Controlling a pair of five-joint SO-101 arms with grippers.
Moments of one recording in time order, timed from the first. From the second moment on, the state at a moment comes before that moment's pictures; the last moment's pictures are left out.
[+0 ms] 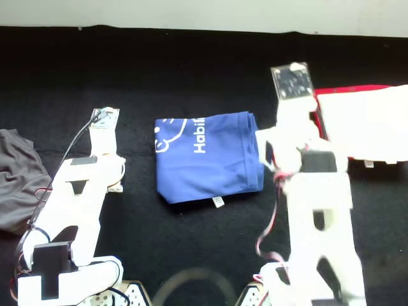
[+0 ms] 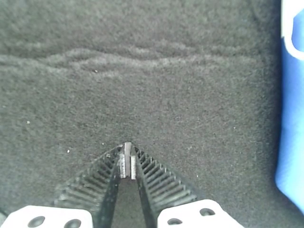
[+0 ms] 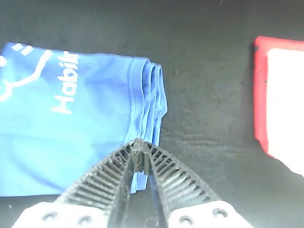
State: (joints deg) left arm -13.2 -10.5 54.2 33.3 -8.2; right arm -7.5 -30.8 28.0 62.0 10.1
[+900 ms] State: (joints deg) left arm -13.2 -10.5 54.2 33.0 -8.2; right arm -9.5 51.5 -50.7 76.5 1.6
